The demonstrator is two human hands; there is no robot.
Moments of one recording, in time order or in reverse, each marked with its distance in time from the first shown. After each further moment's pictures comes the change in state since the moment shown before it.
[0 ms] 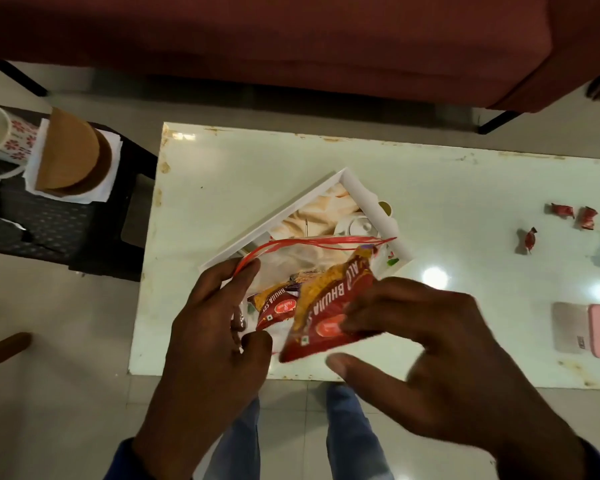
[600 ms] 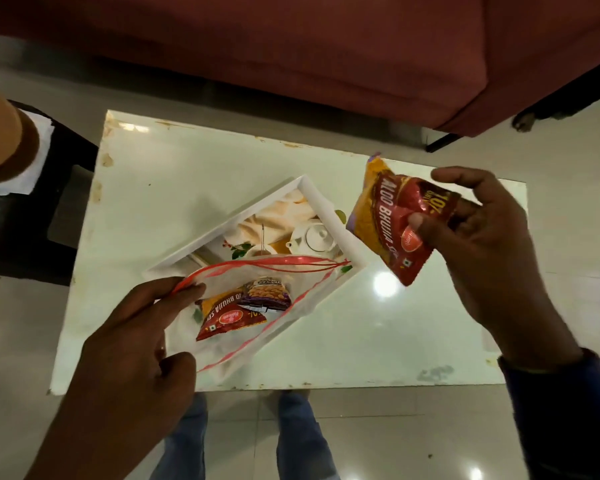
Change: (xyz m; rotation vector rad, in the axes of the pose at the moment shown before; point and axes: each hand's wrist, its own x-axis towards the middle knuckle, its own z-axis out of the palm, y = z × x) left_hand 0.002 -0.030 -0.003 -0.011 -0.062 0.052; right_hand 0.029 0.082 -0.071 0.383 0.455 0.356
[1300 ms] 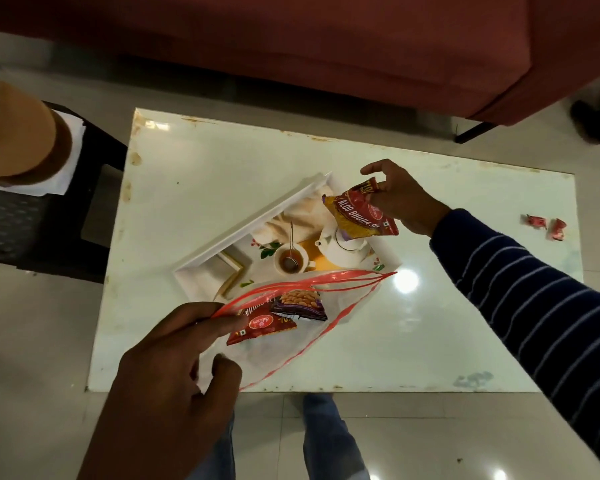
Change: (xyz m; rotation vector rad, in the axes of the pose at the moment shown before) left_hand 0.000 -0.002 -0.008 -0.074 -0.015 0.098; right_hand 0.146 0.121 0.084 -0.325 -0.347 0.350
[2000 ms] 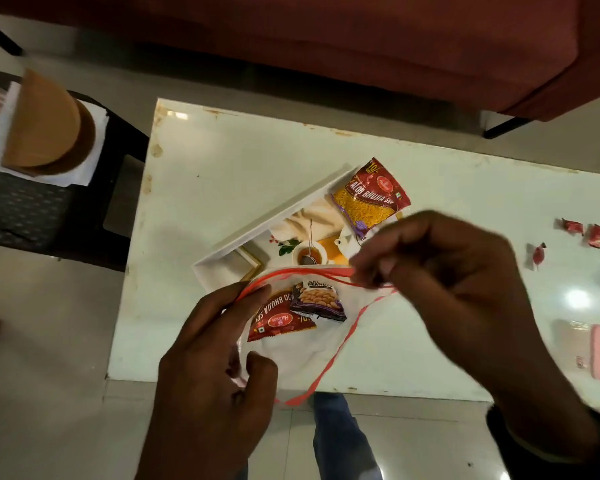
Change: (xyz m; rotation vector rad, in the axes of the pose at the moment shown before) left_hand 0.008 0.018 0.011 0.015 0.024 -0.111; right_hand -0.198 -0.087 0.042 0.230 0.092 -0.609
